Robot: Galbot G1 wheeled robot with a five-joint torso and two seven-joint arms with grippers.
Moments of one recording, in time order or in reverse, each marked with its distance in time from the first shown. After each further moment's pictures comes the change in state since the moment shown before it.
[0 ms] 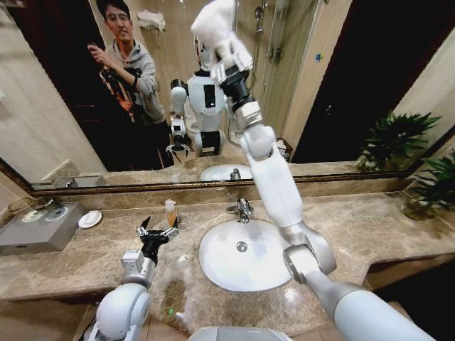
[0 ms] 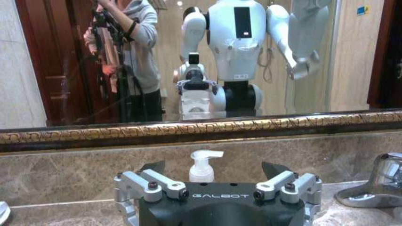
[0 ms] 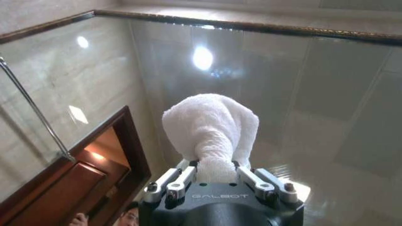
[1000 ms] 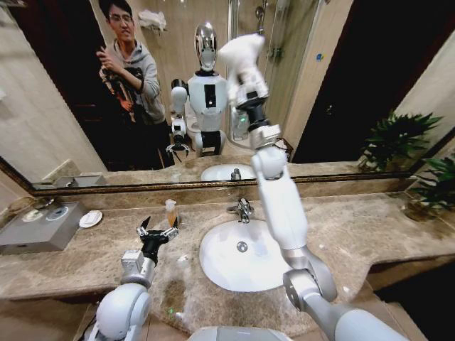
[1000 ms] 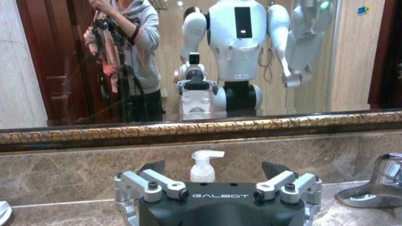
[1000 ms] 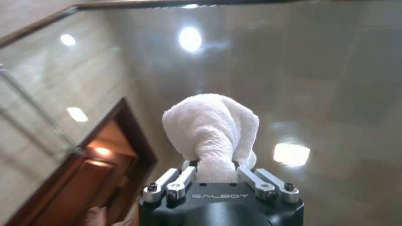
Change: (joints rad) left arm 0.000 0.000 0.000 0.000 0.000 0.000 0.000; right arm -0.172 -0.001 0.030 0.071 0.076 0.002 -0.028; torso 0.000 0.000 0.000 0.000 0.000
